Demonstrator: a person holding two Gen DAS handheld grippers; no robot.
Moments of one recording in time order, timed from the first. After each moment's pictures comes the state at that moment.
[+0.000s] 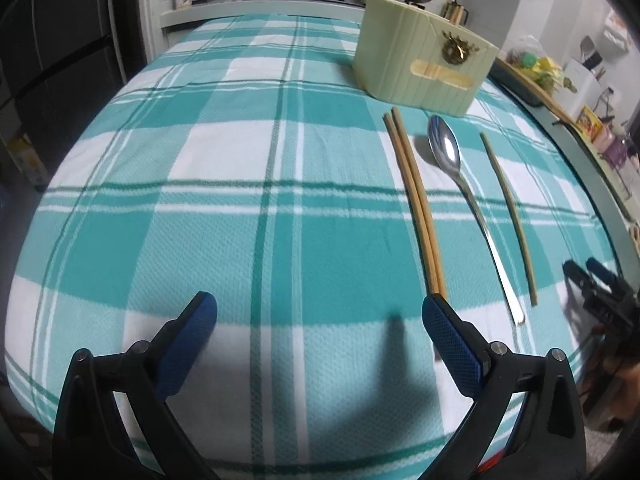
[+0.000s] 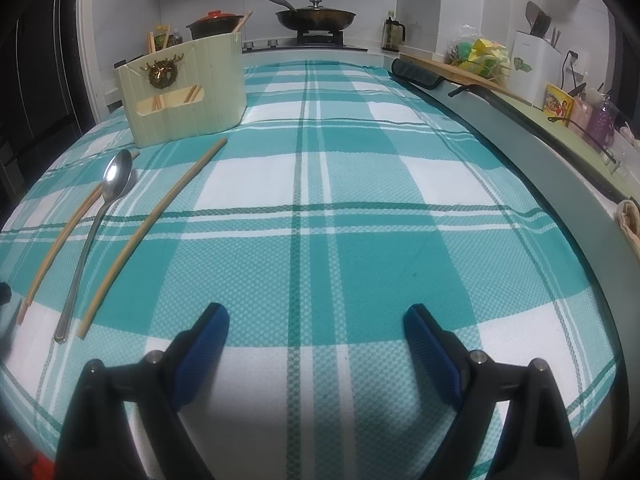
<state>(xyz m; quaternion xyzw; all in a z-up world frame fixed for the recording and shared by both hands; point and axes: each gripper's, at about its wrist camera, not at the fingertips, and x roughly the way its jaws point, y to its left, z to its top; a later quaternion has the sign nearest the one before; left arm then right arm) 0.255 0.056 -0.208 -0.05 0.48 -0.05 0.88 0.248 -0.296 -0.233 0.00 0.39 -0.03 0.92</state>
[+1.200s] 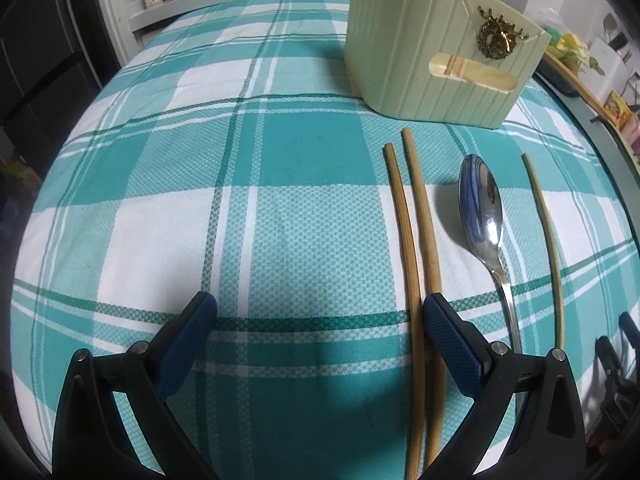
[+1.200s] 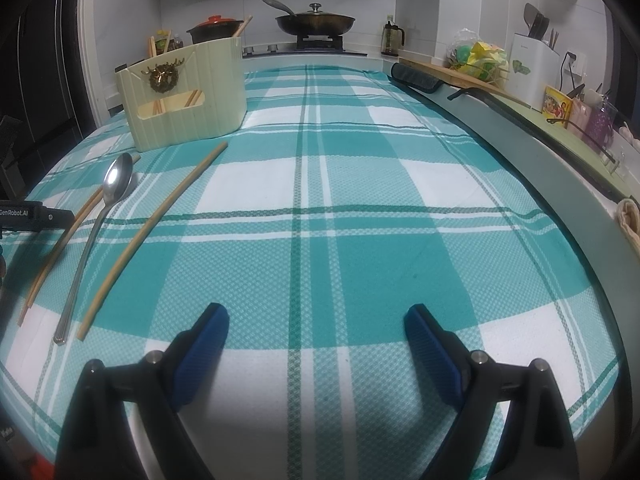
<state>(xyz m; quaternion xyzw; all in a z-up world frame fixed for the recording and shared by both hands) 0.359 0.016 -0.226 0.00 0.52 -0.03 0.85 0.247 -0.296 -0.235 0.00 0.38 -0.03 0.92</state>
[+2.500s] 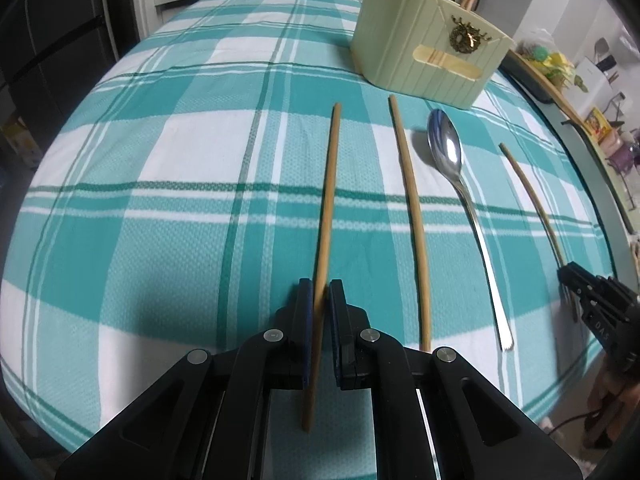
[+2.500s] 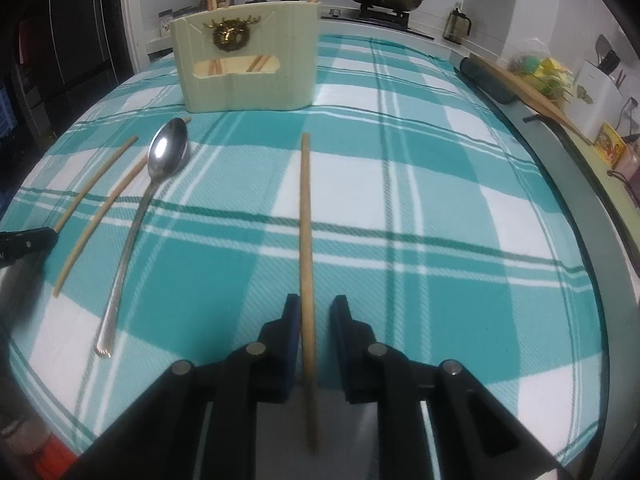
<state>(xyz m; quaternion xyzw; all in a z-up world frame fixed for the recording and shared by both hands) 0.270 0.042 -0.213 -0.06 0.52 -0.05 0.85 0.278 -0.250 -0.220 -0.07 0.46 0.03 0.89</state>
